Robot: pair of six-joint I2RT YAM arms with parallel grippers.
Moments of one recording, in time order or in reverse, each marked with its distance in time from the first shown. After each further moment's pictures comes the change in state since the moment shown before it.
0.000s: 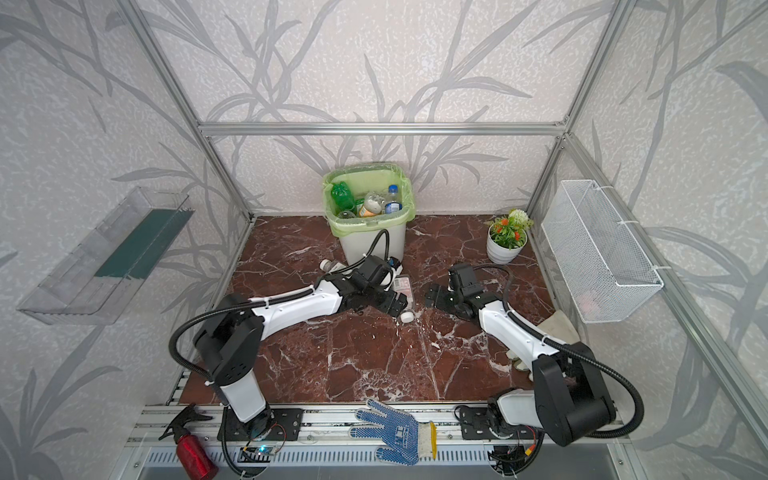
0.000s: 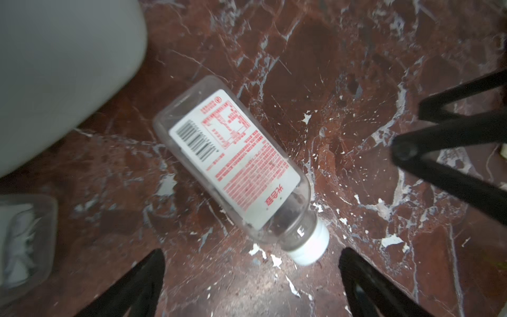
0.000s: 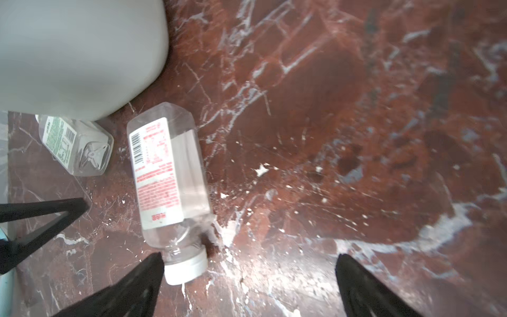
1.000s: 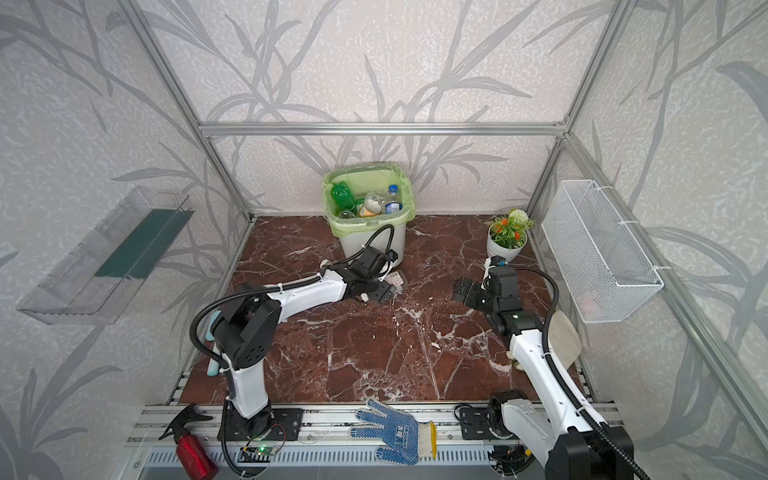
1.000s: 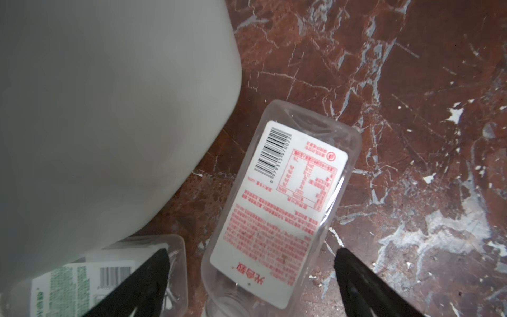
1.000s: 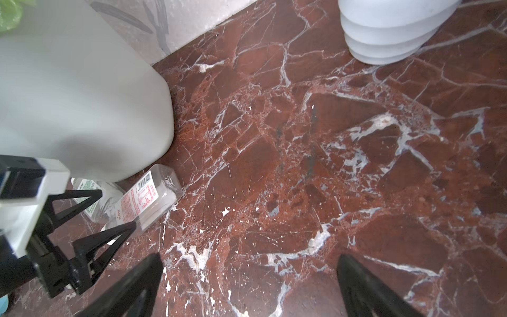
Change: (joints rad) left arm 0.091 0.220 0.157 -0.040 -0.172 0.364; right arm -0.292 -0.407 -0.143 -0.039 -0.029 -0.101
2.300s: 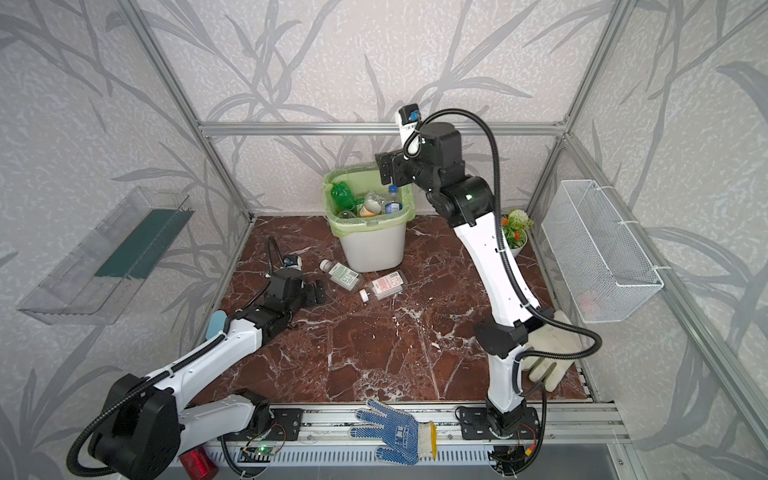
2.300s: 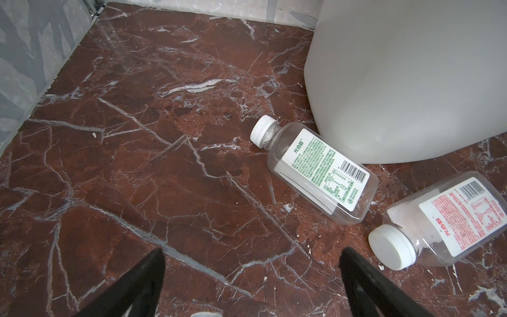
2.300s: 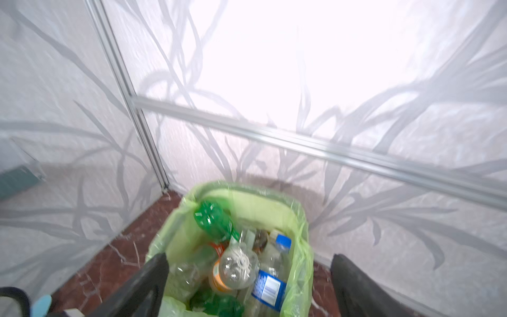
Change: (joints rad) left arm 0.340 -0.761 -0.679 0.214 -0.151 -0.455; right arm 0.446 0.921 1.950 -0.421 0.169 -0.451
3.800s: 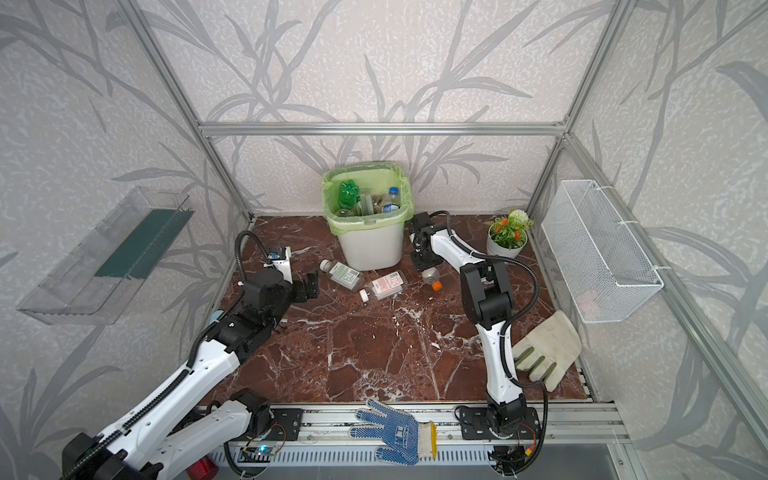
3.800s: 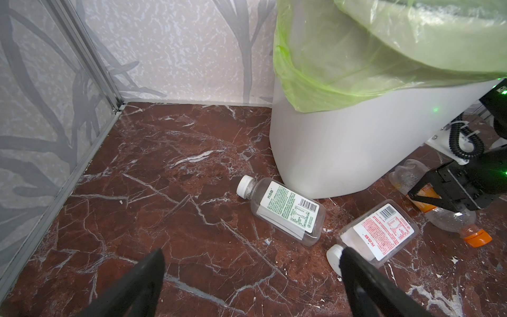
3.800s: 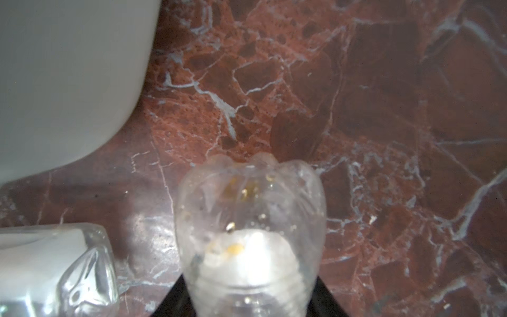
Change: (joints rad) left arm -0.056 -0.248 0.055 -0.061 -0.034 0.105; right arm -0.178 0.322 -0.771 -0.072 0.026 -0.094
